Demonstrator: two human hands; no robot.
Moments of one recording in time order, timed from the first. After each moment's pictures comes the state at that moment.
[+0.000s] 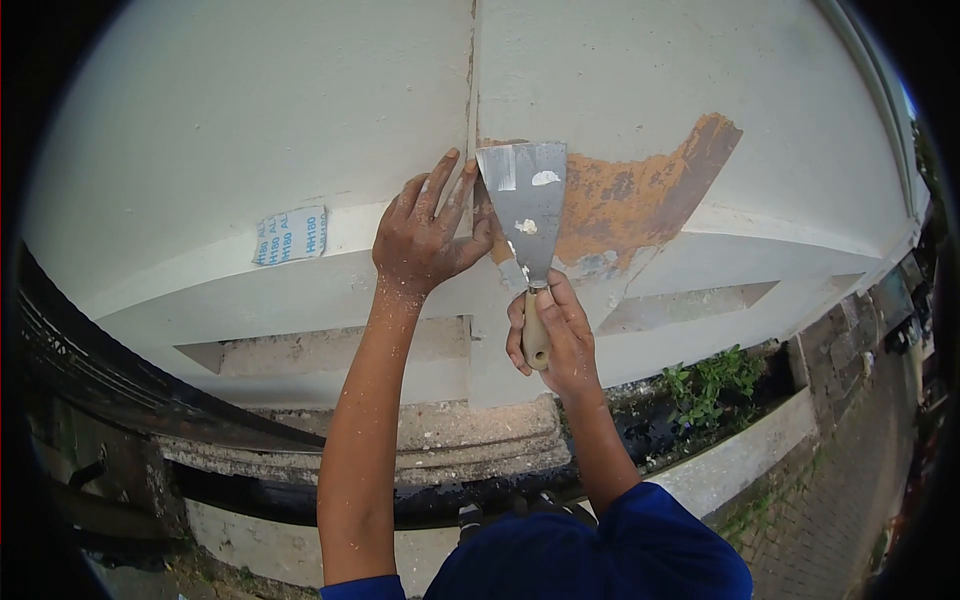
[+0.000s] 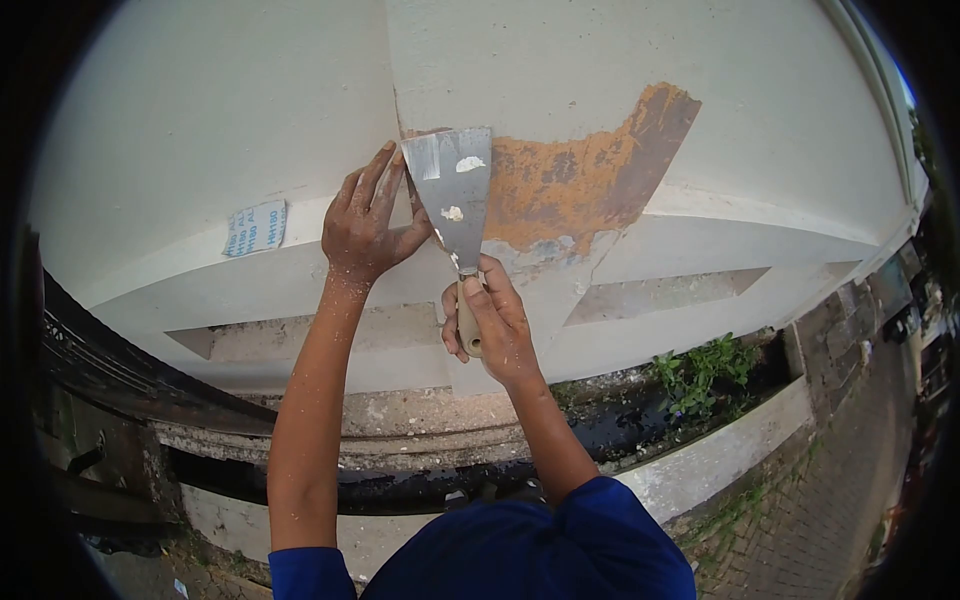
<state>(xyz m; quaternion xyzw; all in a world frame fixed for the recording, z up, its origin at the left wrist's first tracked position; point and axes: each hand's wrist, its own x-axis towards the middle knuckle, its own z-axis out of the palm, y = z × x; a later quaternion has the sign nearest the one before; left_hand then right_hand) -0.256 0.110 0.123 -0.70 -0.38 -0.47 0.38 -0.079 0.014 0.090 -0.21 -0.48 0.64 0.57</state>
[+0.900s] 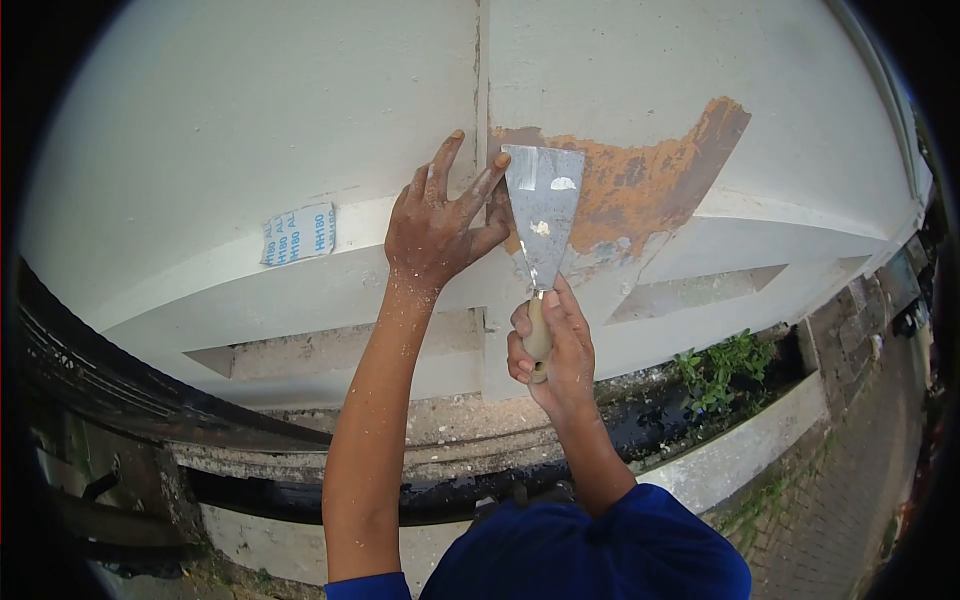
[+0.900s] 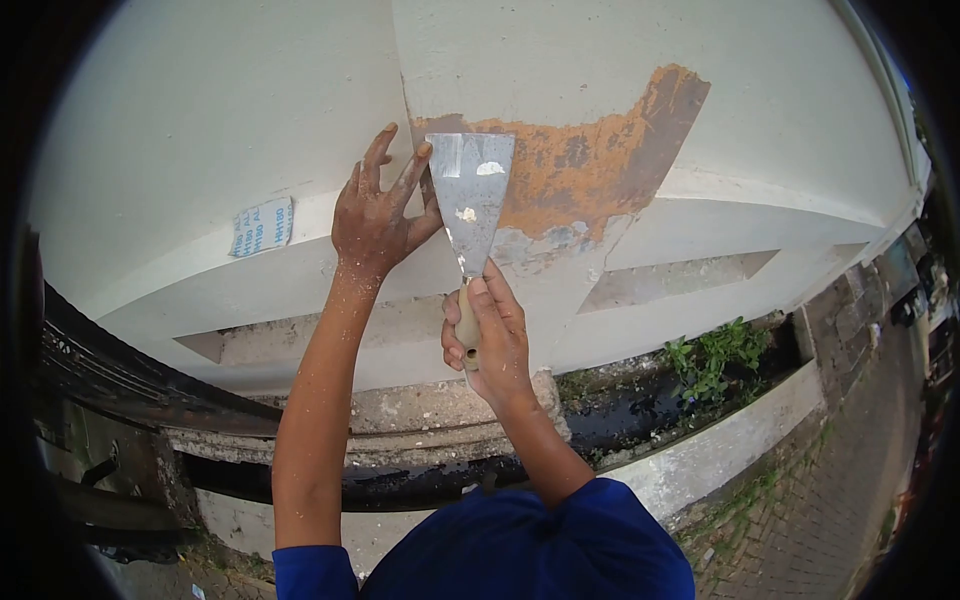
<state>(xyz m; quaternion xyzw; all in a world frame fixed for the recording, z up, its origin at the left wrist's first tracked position) -0.257 0.108 0.125 -0.72 -0.39 -0.45 0.36 -0.104 -0.011 0.094 -0.21 -0.33 0.70 0.60</state>
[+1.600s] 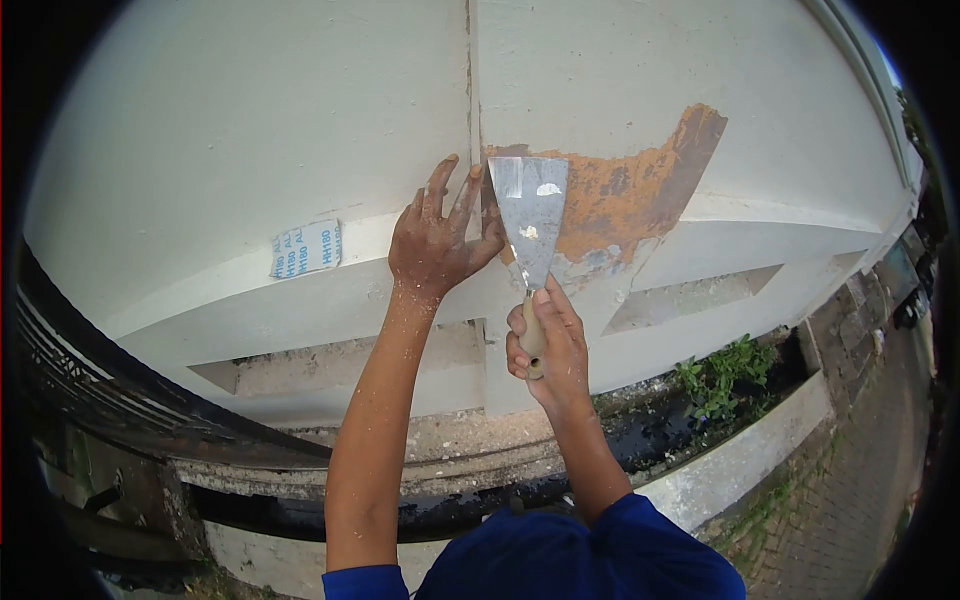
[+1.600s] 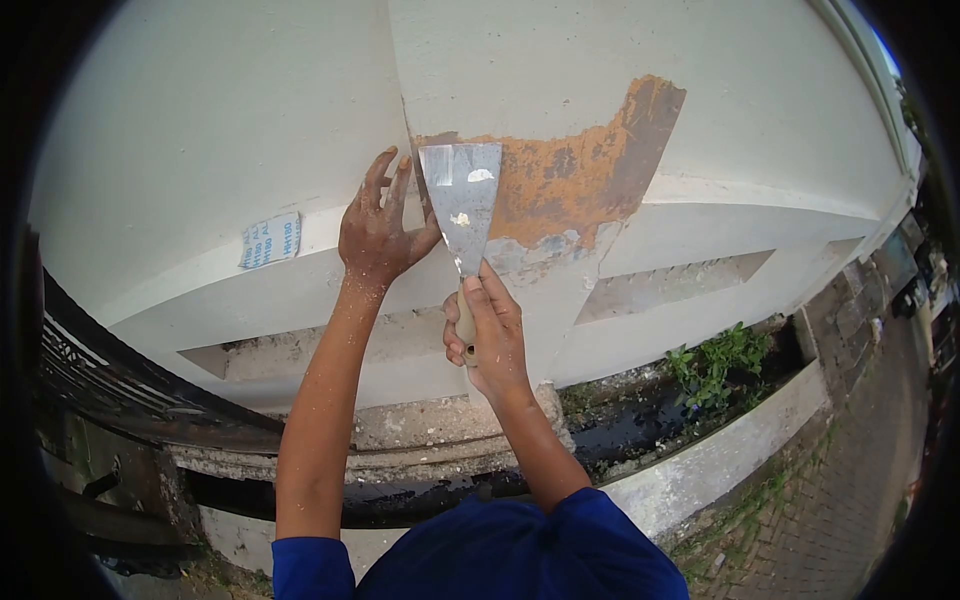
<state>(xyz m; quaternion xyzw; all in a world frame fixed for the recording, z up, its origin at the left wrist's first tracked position) -0.257 0.108 0.122 -0.70 -0.36 -0.49 0.37 -0.107 -0.016 0.094 -0.24 -0.34 0.67 0.61</state>
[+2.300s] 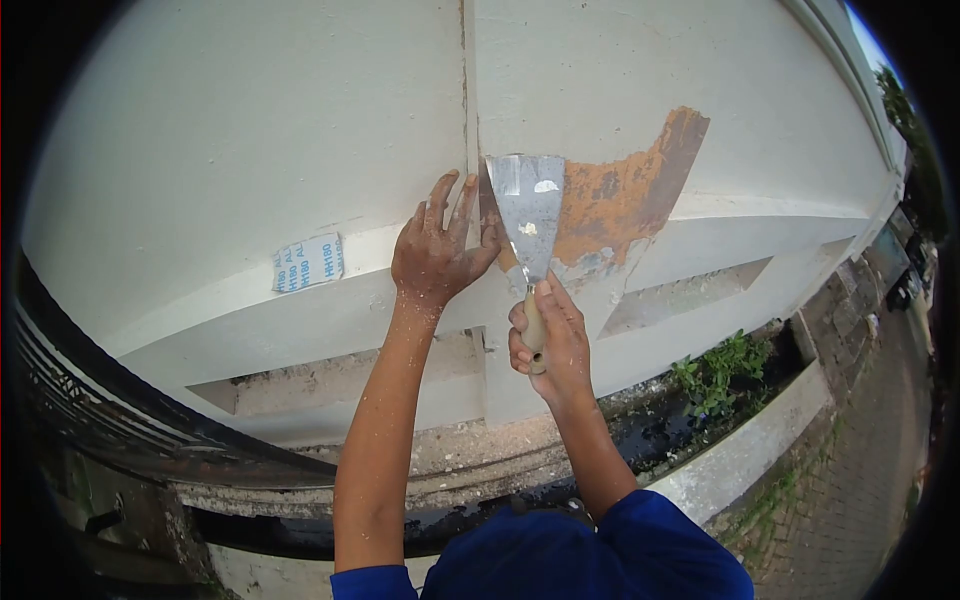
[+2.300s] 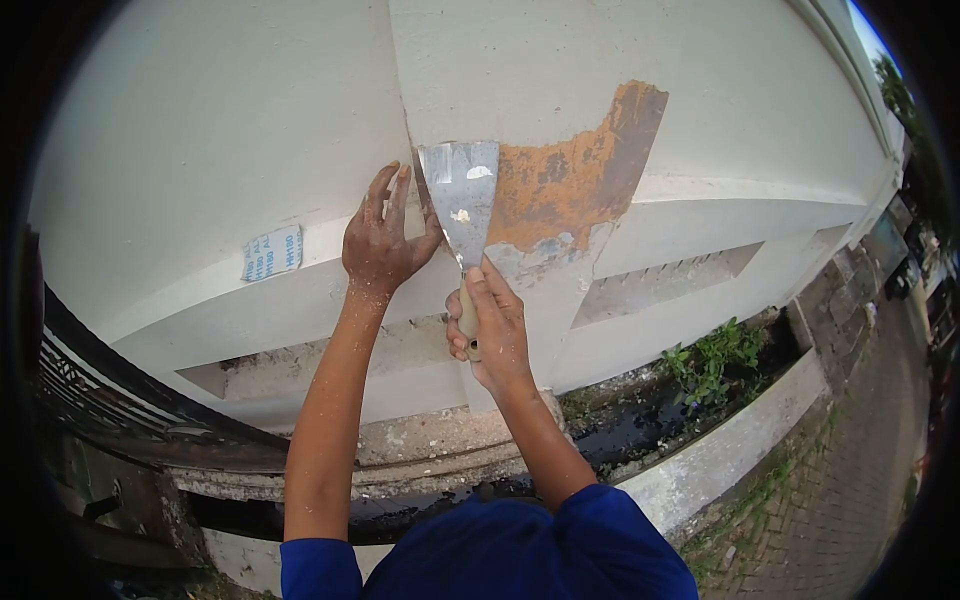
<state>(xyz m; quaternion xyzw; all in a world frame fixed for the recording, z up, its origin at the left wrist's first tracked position) -0.256 0.110 0.125 -0.70 -0.34 -0.52 0.36 -0.113 -0.013 0.107 -0.26 -0.34 0.65 0.63</state>
